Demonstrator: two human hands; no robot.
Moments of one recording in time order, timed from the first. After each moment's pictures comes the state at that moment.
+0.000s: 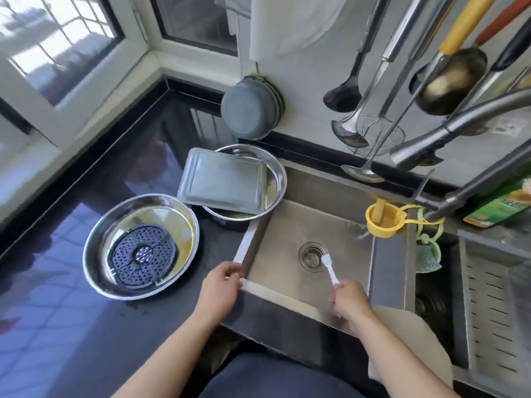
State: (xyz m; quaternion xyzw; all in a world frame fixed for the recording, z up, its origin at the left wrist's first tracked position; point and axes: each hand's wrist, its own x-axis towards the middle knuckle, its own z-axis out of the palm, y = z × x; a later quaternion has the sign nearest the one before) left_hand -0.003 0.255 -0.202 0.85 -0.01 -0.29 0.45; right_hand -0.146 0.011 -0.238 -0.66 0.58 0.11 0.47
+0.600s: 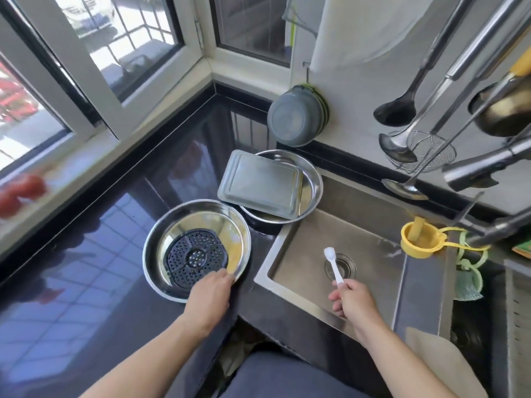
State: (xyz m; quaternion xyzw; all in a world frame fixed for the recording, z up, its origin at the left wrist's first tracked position) left_hand 0.020 0.349 -0.225 0.95 -0.29 -0.13 0.02; right_hand -0.110 0.062 -0.204 -0.63 0.50 0.05 0.59
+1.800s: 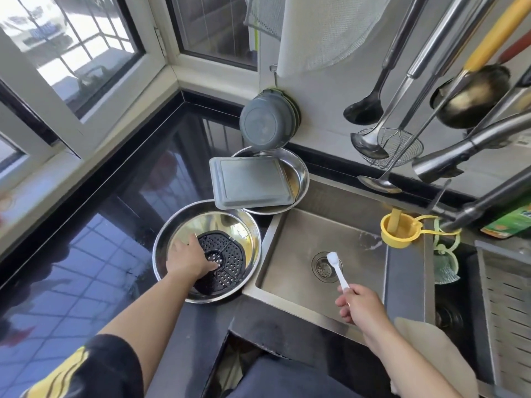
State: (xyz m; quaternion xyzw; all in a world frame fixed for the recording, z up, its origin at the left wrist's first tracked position) left_hand 0.137 0.309 -0.218 0.96 -0.03 -0.28 0.05; right_hand -0.133 0.045 -0.193 -0.62 0.54 0.02 0.57
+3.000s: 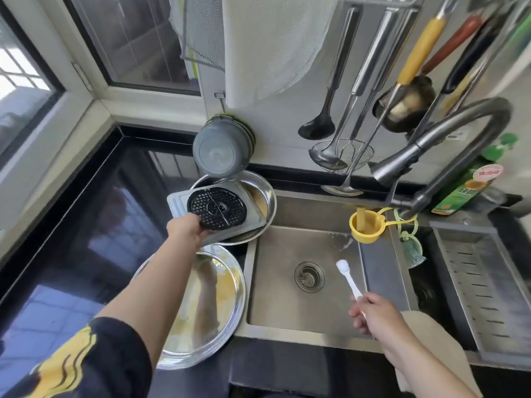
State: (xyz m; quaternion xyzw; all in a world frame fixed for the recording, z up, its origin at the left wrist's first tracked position) left_hand 0.247 0.179 -0.164 0.62 0.25 -0.30 0.68; right_hand -0.146 0.041 -0.155 -0.55 0.61 -0.07 0.56
